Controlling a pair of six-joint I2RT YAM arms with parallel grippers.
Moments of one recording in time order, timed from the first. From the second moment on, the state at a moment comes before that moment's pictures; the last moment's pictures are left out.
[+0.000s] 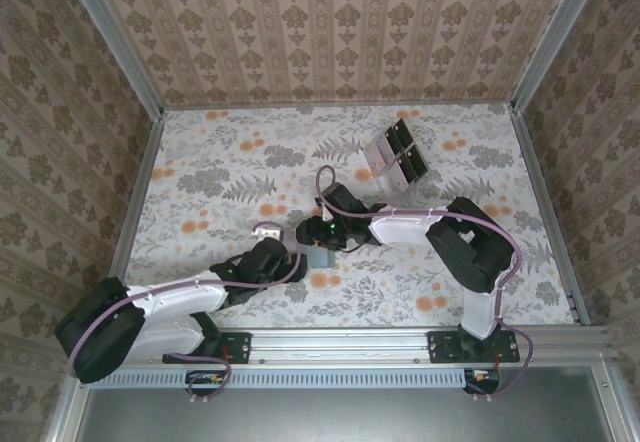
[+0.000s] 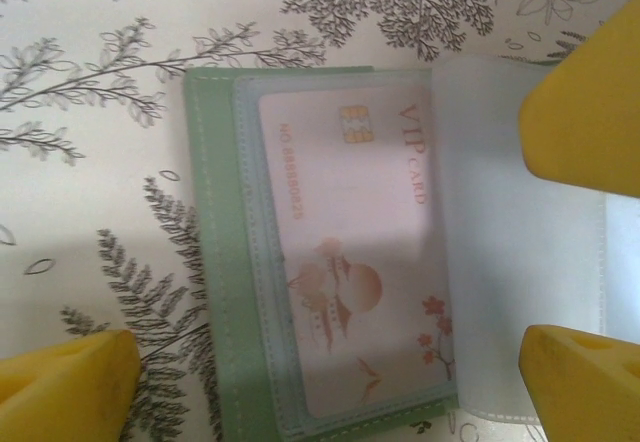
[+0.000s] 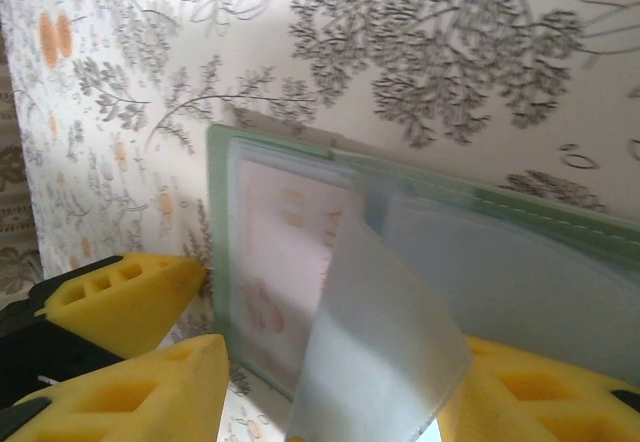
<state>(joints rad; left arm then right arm) -0.90 1.12 0.31 -0.06 -0.27 -0.66 0.78 1.87 1.06 -0.04 -0.37 0.89</state>
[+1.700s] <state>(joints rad) -0.62 1.02 0.49 -0.34 -0.17 -0.66 0.40 1.96 1.74 -0.76 0.04 0.33</state>
